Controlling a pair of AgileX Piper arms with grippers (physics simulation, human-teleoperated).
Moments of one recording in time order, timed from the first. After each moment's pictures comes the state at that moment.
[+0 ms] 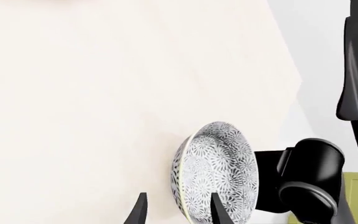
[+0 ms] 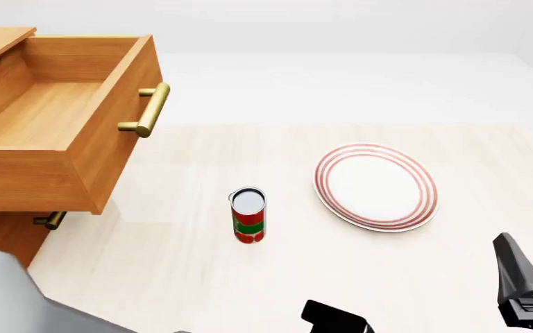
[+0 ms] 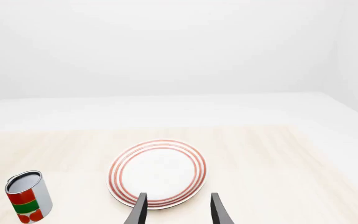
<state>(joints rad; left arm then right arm) -1.35 1.91 -0.83 -0.38 -0.87 0.00 0.01 0.00 0.00 0.03</state>
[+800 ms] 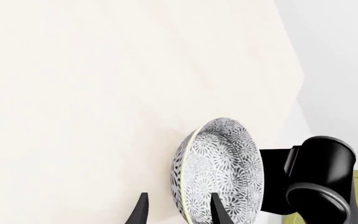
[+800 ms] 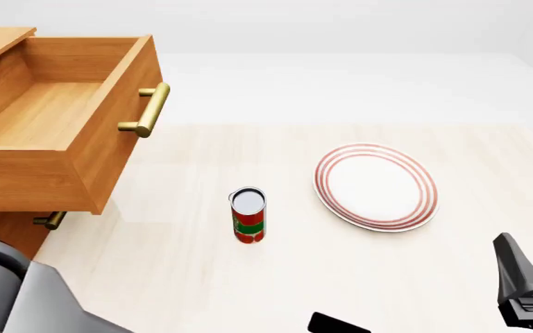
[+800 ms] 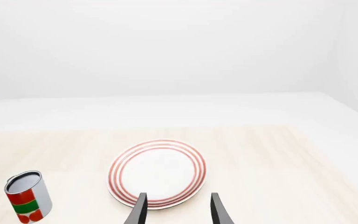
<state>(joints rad) -1.38 1.98 -0.85 -0.43 -0.90 -0.01 0.01 0.00 0.00 0.02</state>
